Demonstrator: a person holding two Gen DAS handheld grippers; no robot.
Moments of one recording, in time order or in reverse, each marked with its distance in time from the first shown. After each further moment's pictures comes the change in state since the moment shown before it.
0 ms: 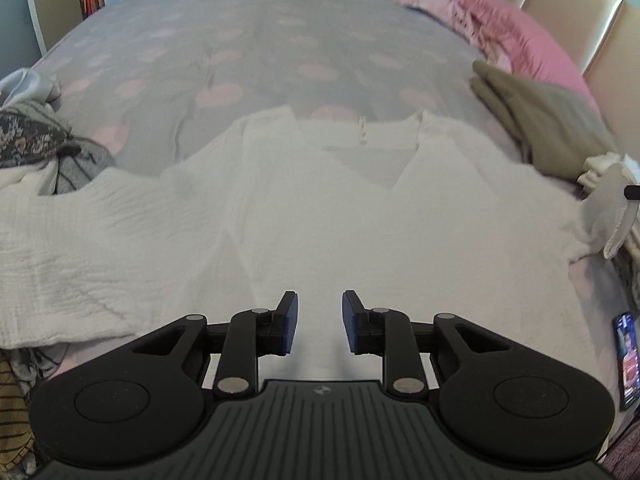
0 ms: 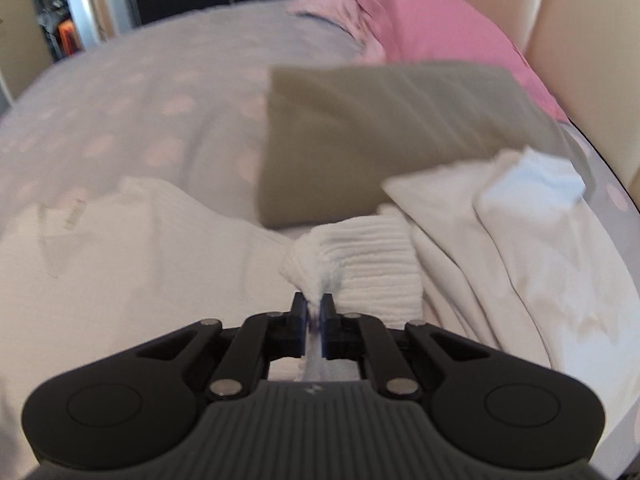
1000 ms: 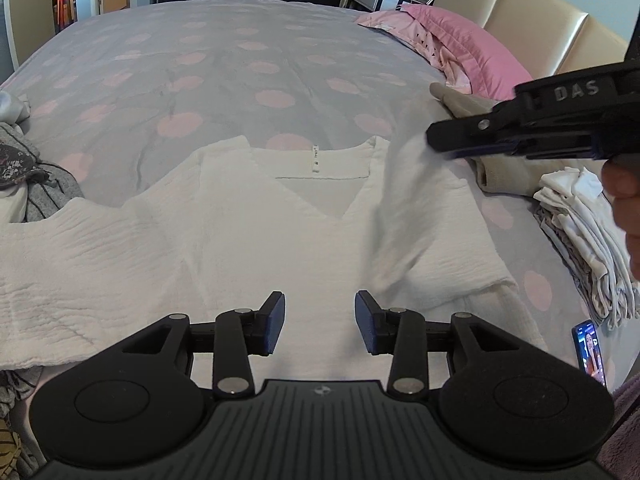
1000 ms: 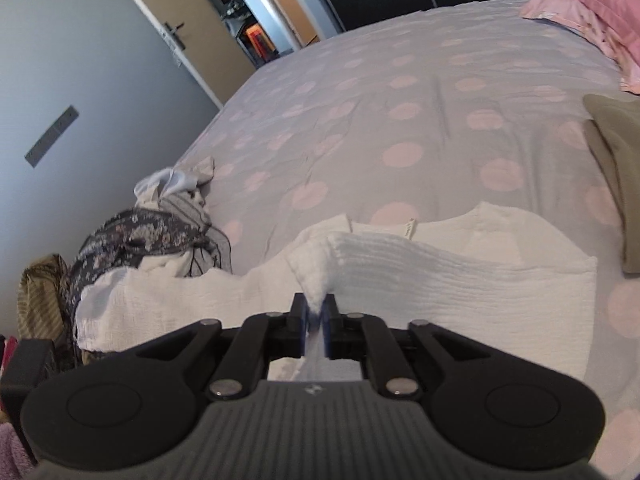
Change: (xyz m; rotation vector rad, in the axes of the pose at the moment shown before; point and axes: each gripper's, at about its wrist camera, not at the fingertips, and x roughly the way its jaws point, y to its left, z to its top) left arm -0.008 -0.010 0.009 0.019 -0.043 -0.109; right arm -0.019 0.228 0.027 -0.083 0.056 0.587
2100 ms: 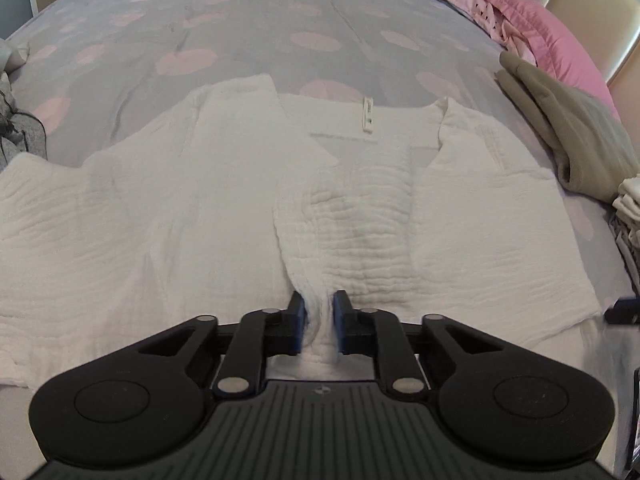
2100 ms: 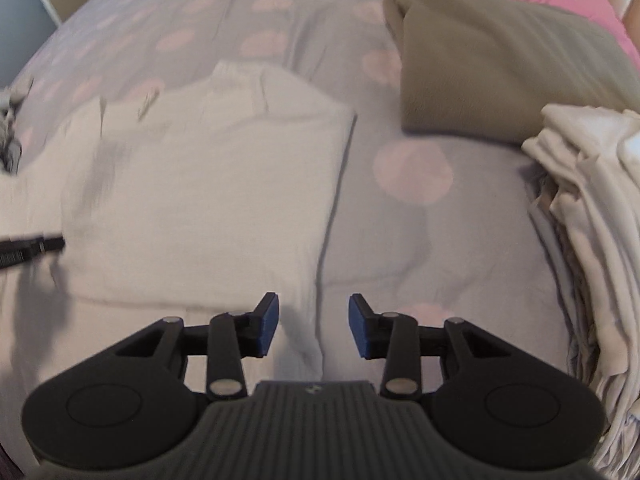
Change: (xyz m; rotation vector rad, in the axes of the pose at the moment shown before) left arm 0.110 0.015 0.009 -0.096 0.075 0.086; right arm -0.009 -0.162 -0.081 0.041 0.245 -0.453
